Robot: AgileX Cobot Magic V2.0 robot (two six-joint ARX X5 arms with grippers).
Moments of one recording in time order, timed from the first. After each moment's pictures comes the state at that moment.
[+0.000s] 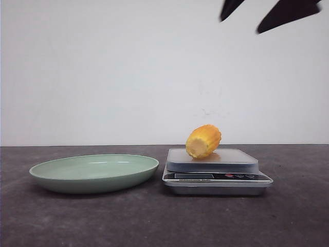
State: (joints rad) left arm -0.80 0.62 1.55 -1.42 -0.86 -0.29; right arm 0.56 1.09 0.94 -0.26 0.04 0.19
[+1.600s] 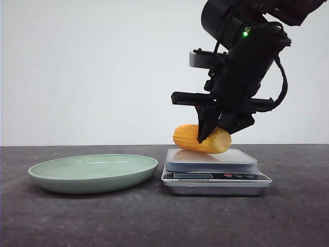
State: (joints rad) left arm -0.41 0.47 1.55 -1.42 -0.34 -0.28; right arm 0.62 1.62 0.94 -0.07 0.16 0.32
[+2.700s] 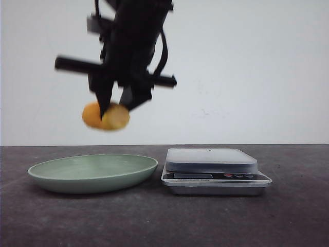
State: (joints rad) left arm -0.41 0.47 1.55 -1.42 -0.34 -0.27; right arm 0.93 1.90 1.40 -0.26 0.26 0.44
